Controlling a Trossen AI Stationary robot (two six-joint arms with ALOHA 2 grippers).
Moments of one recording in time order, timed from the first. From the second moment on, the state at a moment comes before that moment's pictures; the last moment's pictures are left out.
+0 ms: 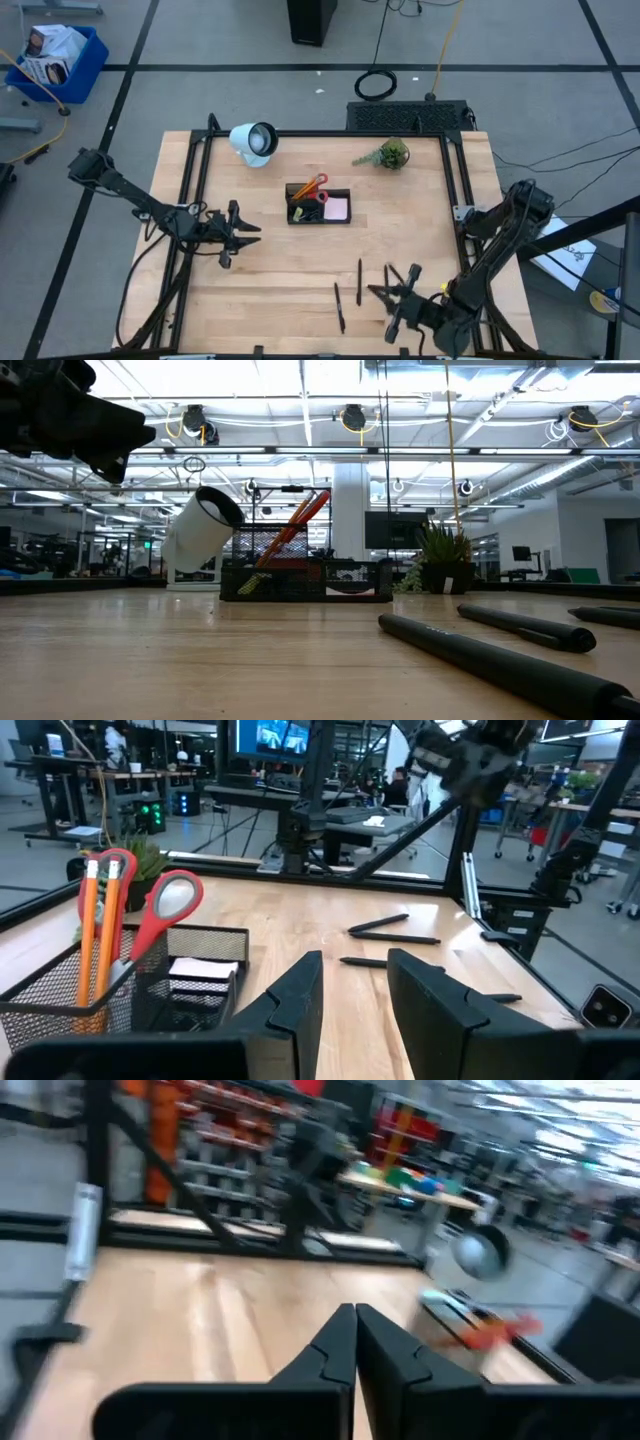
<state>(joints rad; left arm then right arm) -0.50 0.74 0.02 0.72 -0.45 -0.11 0.95 1.65 1.00 0.32 1.34 0.09</state>
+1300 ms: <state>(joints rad) -0.50 0.74 0.02 0.71 -0.53 -0.11 0.87 1.52 0.43 0.95 1.00 0.69</state>
